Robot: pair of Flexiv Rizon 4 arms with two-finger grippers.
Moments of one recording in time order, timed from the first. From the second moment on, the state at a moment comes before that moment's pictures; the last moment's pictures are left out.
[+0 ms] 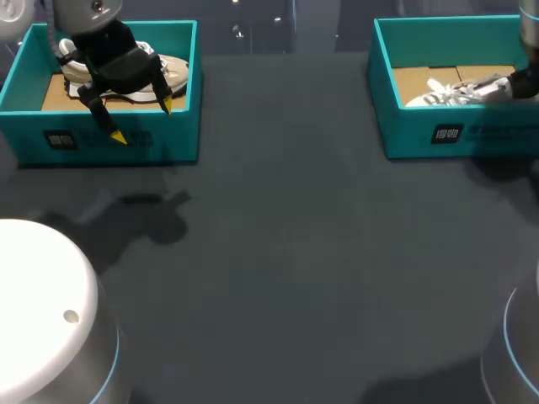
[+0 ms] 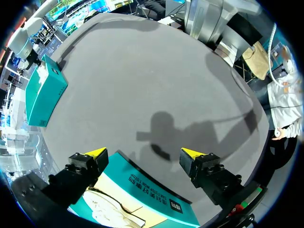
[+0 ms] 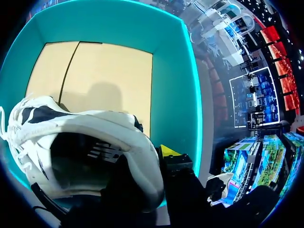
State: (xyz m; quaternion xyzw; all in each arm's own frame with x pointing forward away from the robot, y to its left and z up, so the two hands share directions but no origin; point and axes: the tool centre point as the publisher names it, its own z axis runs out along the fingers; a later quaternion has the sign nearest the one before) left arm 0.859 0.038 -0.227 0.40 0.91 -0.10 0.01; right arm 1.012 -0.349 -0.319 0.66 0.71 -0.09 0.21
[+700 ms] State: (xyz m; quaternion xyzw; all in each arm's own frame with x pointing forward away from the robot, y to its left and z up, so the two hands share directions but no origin) left arm 0.859 0.038 -0.227 0.40 0.91 -0.10 0.01; right arm 1.019 -0.351 -0.349 0.66 0.72 -0.11 0.19
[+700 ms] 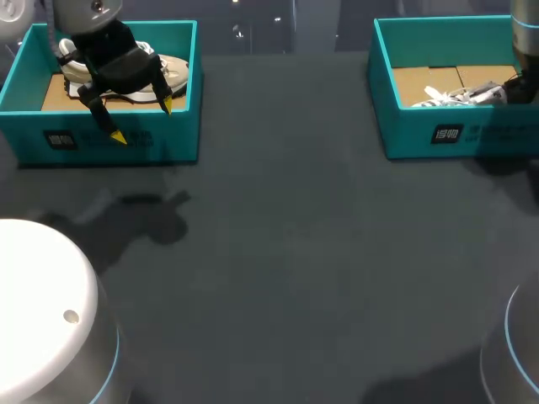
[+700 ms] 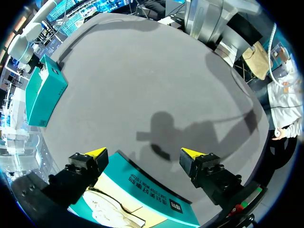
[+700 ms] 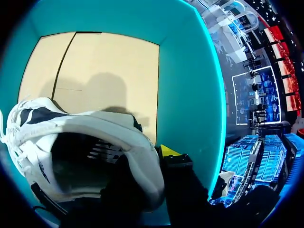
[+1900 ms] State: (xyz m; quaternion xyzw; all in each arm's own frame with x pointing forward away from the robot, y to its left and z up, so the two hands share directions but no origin) left arm 0.859 0.038 -0.227 0.40 0.91 -0.10 0.01; right arm 1.016 -0.345 -0.326 0.69 0.71 -0.08 0.14
